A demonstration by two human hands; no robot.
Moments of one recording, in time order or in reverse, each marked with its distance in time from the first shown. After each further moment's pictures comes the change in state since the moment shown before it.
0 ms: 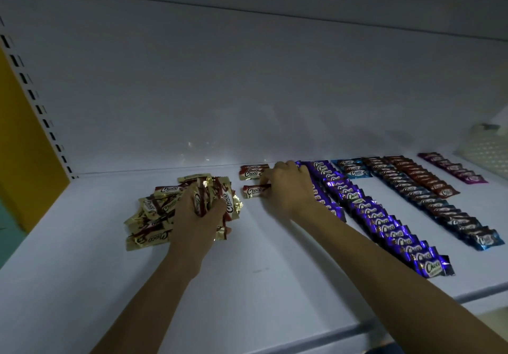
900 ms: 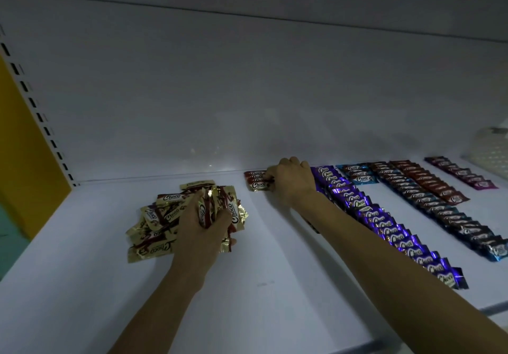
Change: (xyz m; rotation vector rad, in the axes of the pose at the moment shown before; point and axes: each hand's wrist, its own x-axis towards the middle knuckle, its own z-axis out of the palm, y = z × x) left_hand -0.002 0.003 0.001 -0.021 -0.026 0.027; right_hand 0.038 0.012 0.009 -0.055 -0.064 0.009
